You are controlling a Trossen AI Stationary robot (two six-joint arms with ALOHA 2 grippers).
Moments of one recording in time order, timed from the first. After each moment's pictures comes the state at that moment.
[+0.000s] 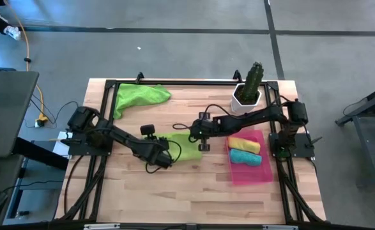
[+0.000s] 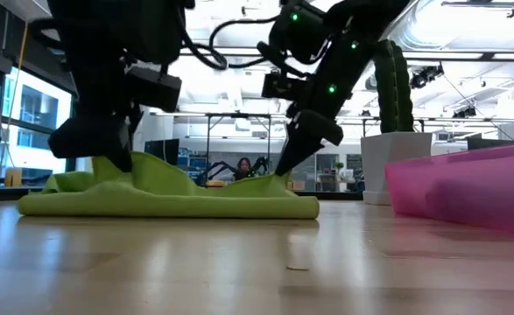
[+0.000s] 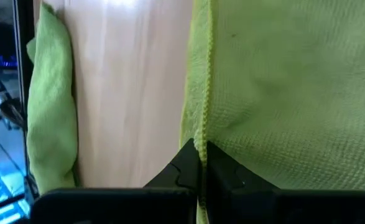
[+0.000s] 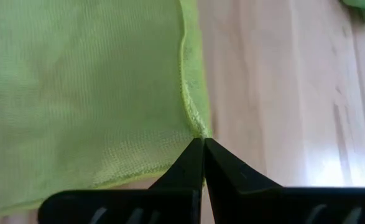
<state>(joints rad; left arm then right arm) -0.21 1.78 1.07 -1.06 -0.61 -0.57 -0.02 1.83 1.14 -0.32 0.24 -0.16</state>
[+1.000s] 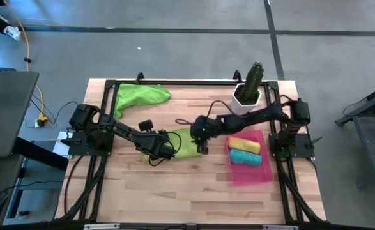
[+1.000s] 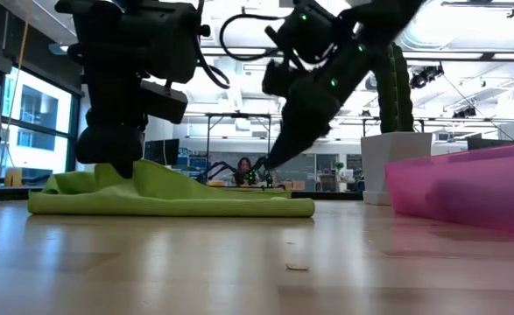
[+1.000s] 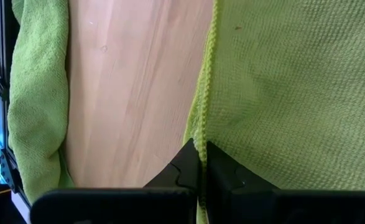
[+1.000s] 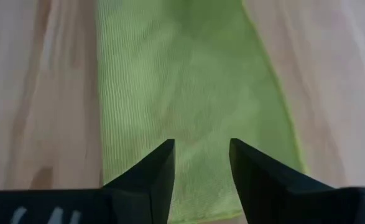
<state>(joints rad) -0.11 1.78 1.05 -1.04 -0.56 -0.63 -0.04 1.79 1.06 -0.13 -0.03 0.00</state>
